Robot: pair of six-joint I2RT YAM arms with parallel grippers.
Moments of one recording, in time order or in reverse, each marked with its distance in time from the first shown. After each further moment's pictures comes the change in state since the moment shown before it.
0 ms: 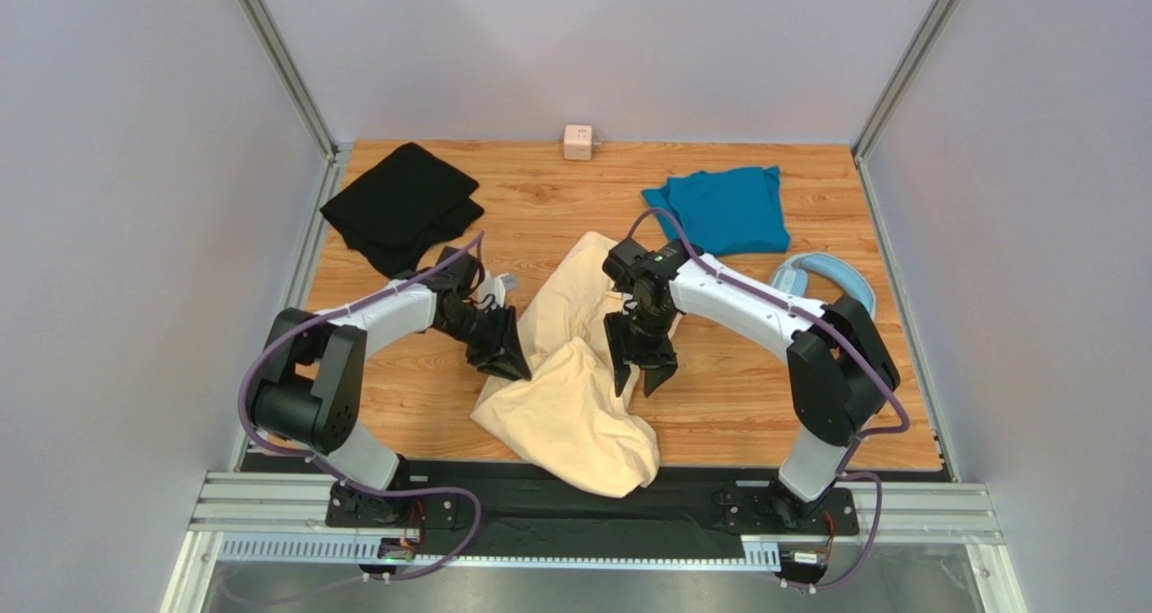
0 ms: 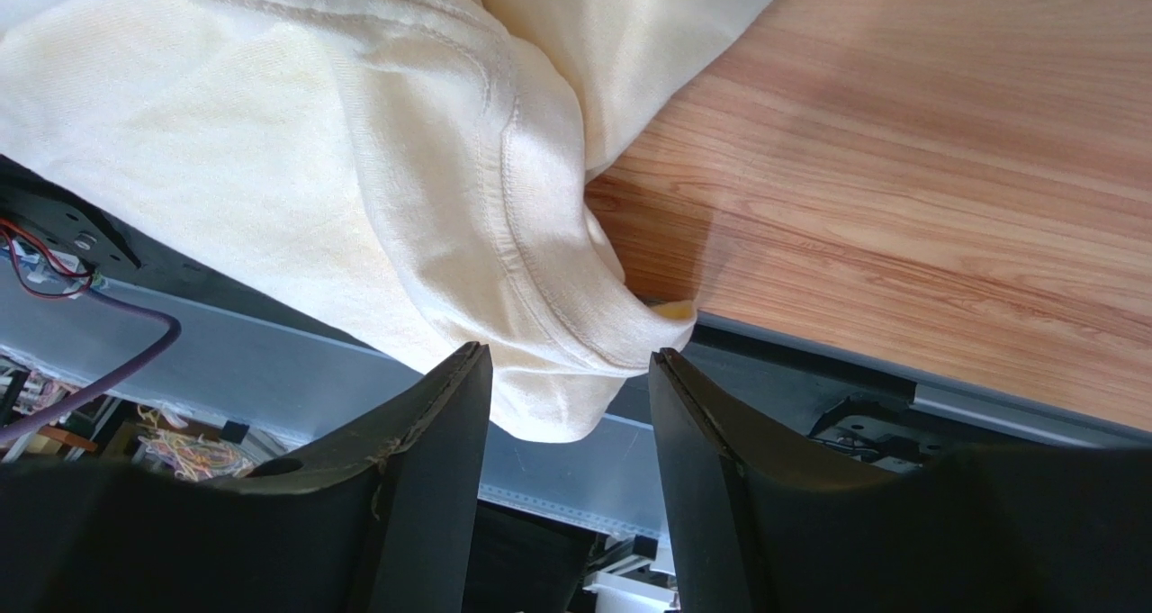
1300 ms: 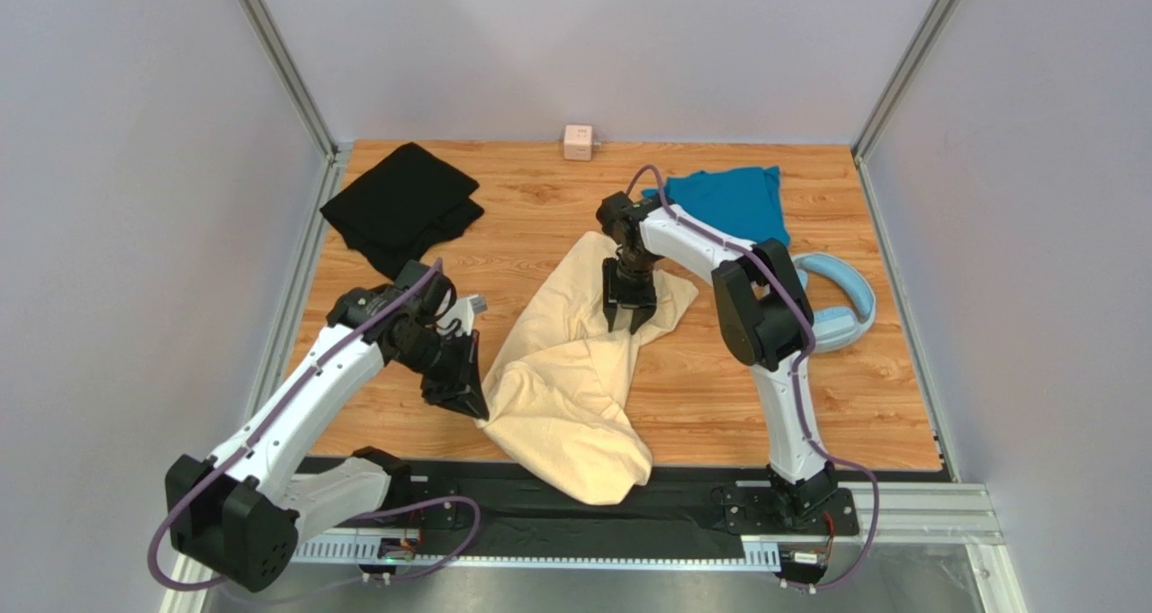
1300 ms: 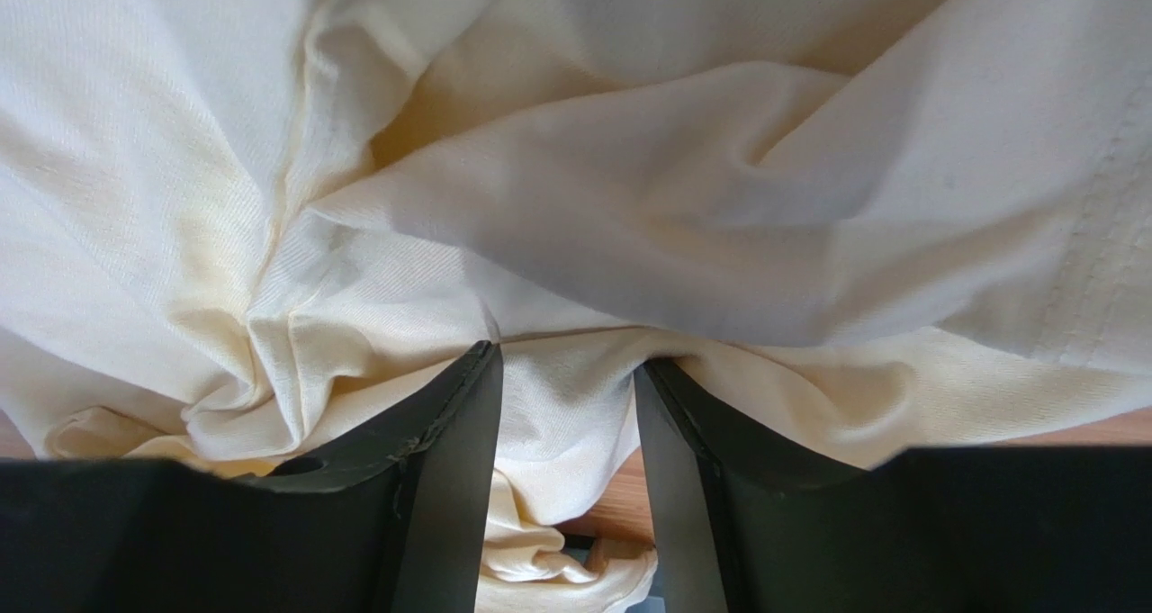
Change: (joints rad) left arm -0.085 -0.487 0.090 -0.602 -0.183 -0.046; right arm -0.175 0.477 0.434 0.050 0.141 -0.030
